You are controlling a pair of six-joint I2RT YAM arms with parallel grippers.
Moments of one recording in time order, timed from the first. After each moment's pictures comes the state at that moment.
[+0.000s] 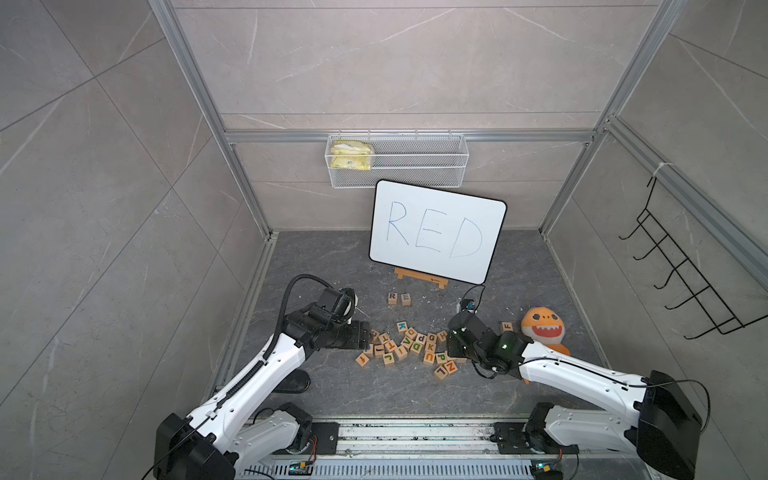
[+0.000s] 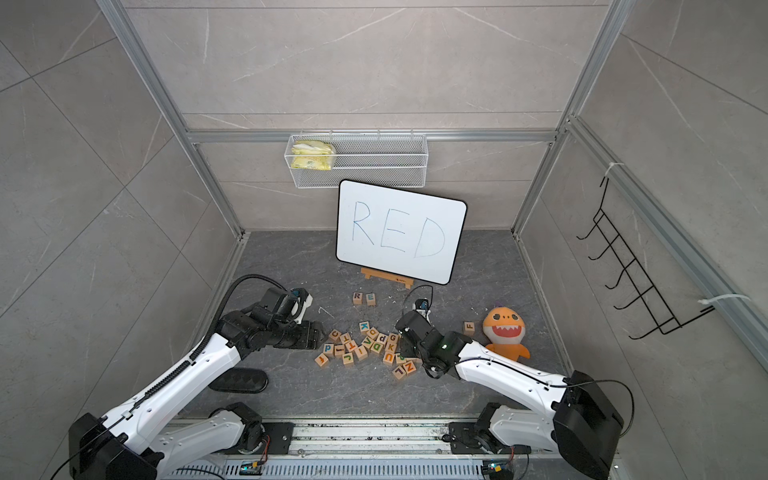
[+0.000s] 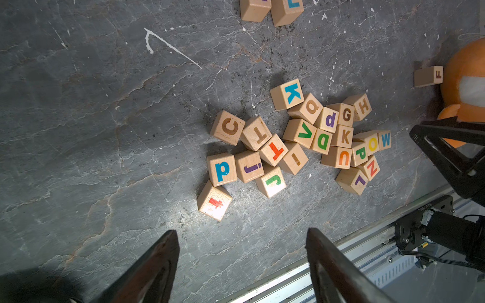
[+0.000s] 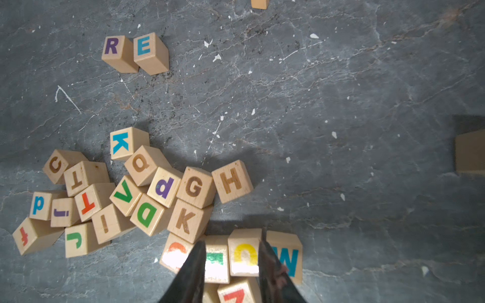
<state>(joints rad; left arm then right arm) -0.55 1.07 0.89 -0.87 0.18 -0.43 0.86 1.19 0.73 -0.52 0.28 0.76</state>
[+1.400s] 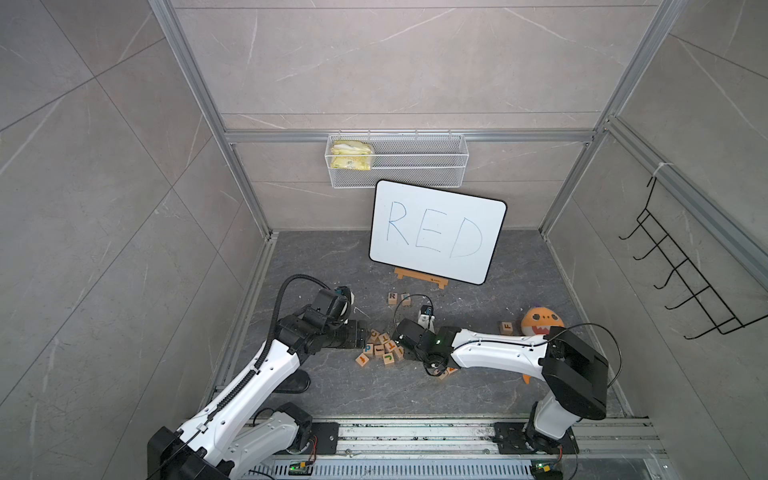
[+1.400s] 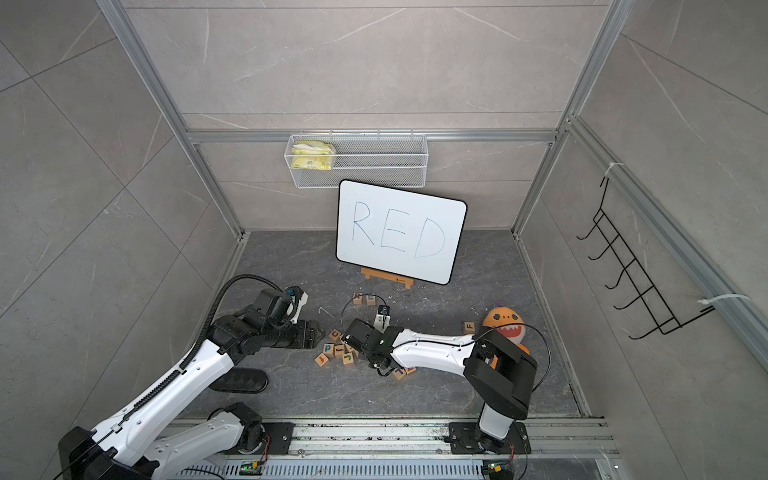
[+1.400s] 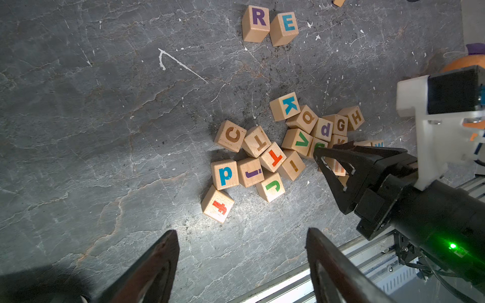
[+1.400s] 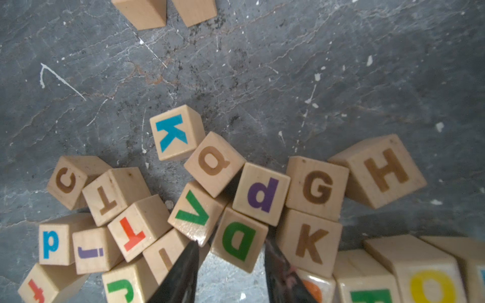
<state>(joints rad) -0.55 1.01 0.89 -0.87 0.14 -0.44 1.07 1.71 1.05 -0.52 0.38 1.10</state>
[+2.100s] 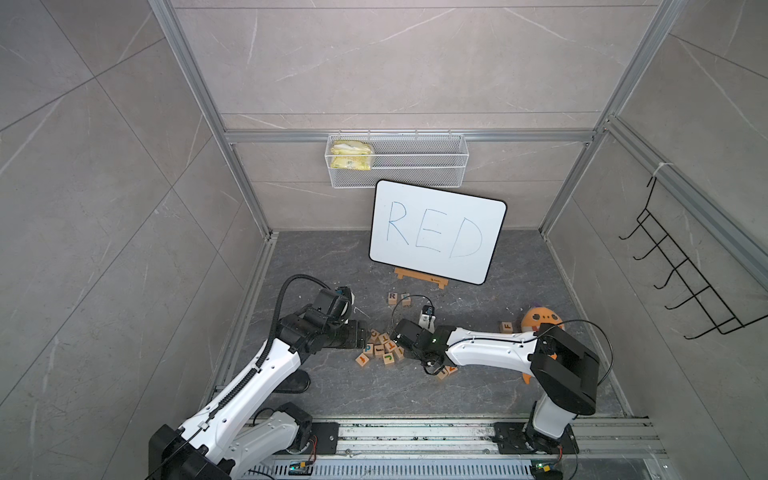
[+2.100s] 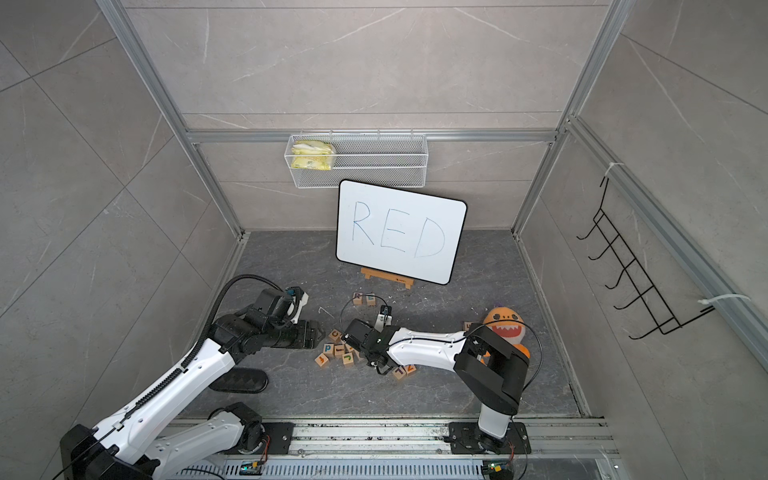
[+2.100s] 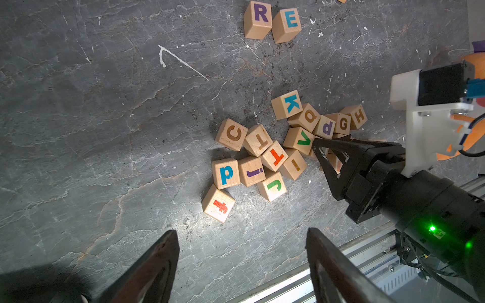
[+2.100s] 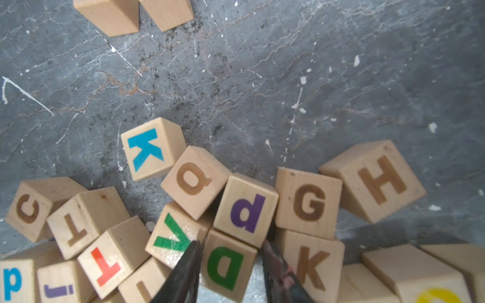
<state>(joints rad) -0.55 1.02 0.89 -0.88 0.14 -0.44 1.05 1.76 1.05 -0.52 0.40 1.13</state>
